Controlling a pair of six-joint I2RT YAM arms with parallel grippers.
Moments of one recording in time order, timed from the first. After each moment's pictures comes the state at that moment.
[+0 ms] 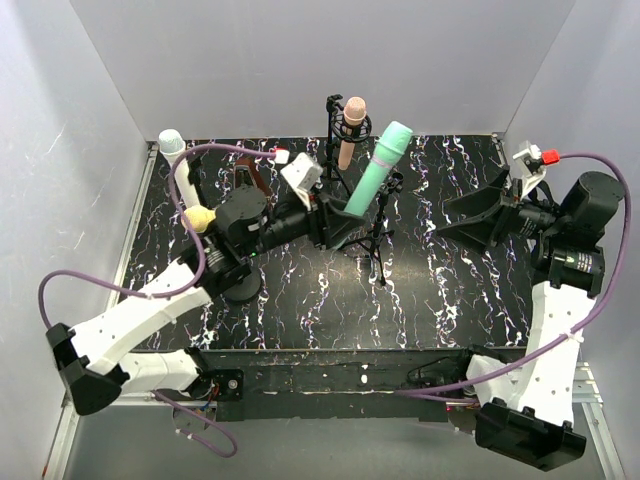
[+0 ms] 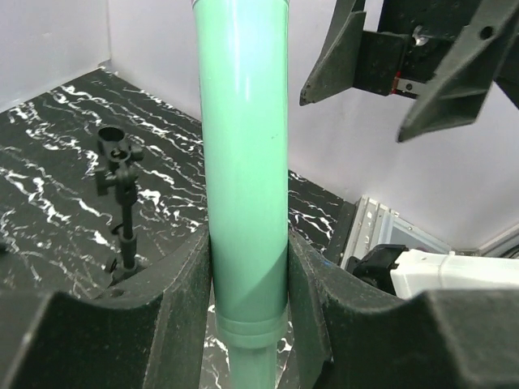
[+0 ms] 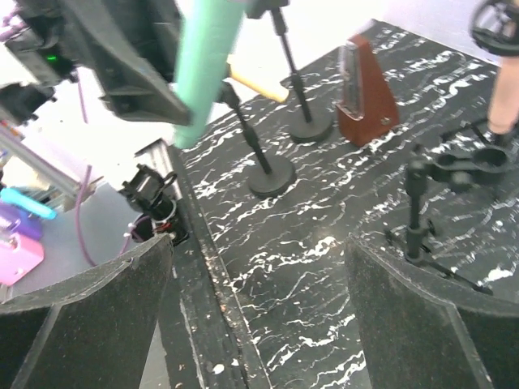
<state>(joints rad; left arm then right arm) -0.90 1.12 1.17 -0.02 0.21 -0.28 -0.33 0.90 1.16 -0.43 -1.52 0.19</state>
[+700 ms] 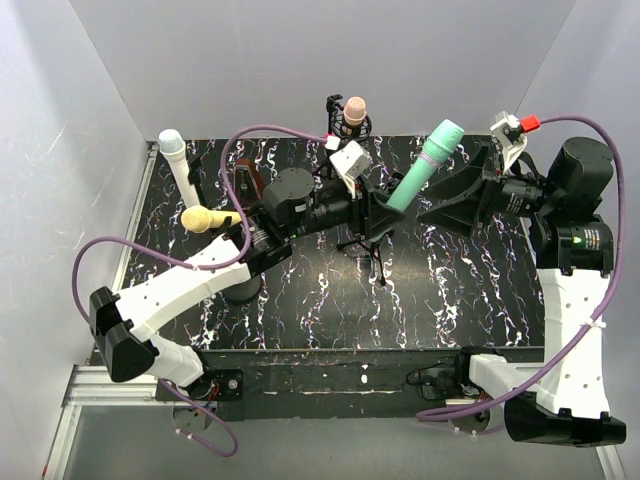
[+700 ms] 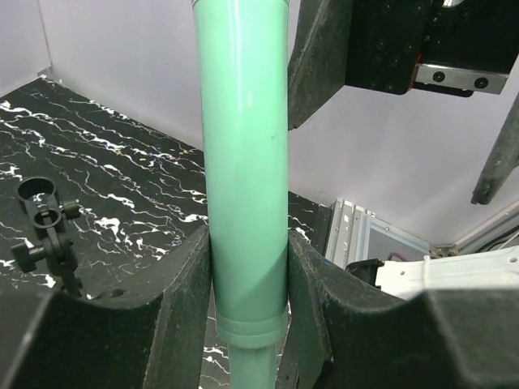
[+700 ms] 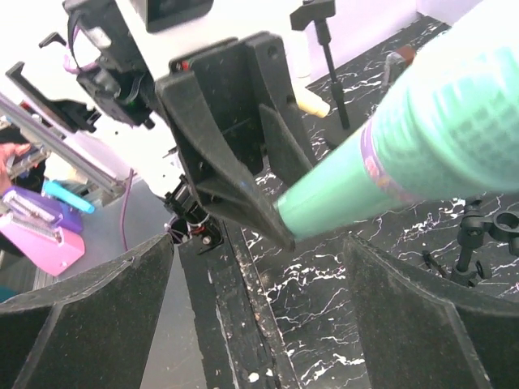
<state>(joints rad) -0.96 1.39 1.38 0.05 0.28 -0.28 -0.04 1.02 1.48 -0.63 -1.36 0.20</state>
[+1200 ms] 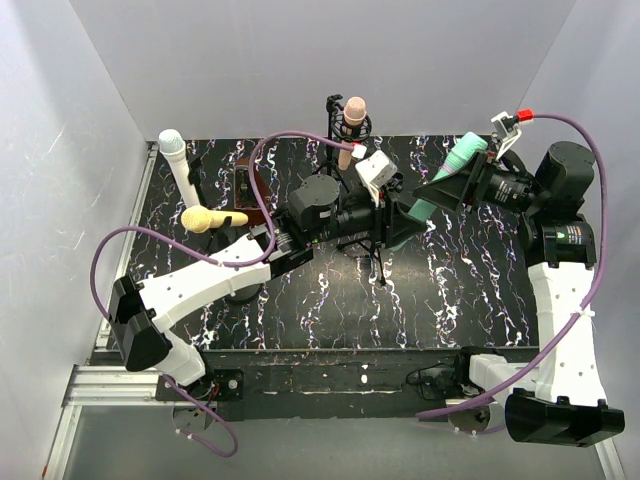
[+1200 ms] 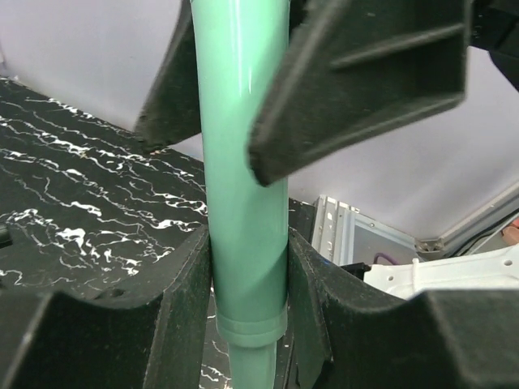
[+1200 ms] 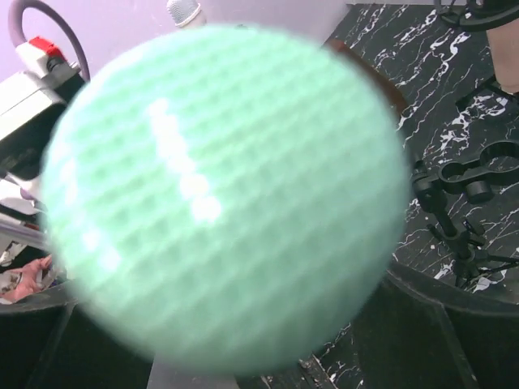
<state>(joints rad) -1.02 1.51 1.42 0.11 0.27 -0.30 -0.02 1.02 1.34 -0.45 -1.10 0.54</state>
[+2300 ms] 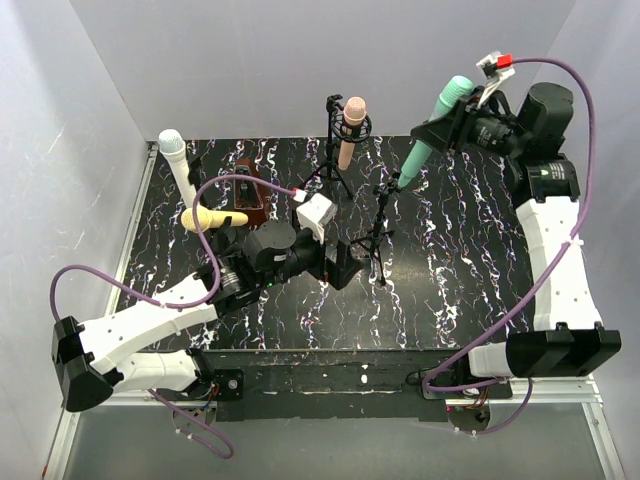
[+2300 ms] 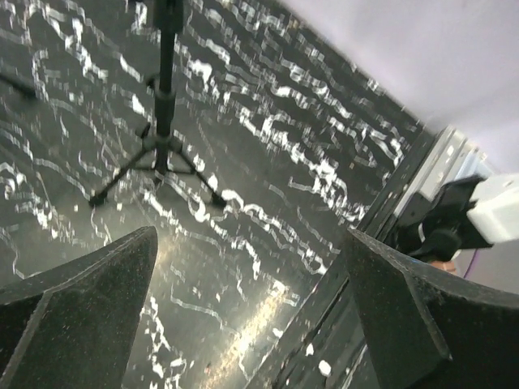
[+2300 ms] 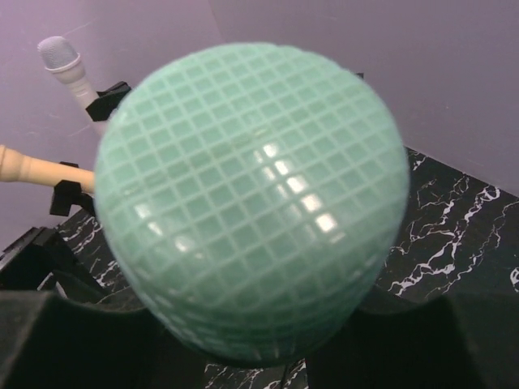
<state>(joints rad) -1.03 1.12 1.04 -0.13 -0.07 -0.30 0.04 1.34 1.65 -0.39 -0.87 0.23</state>
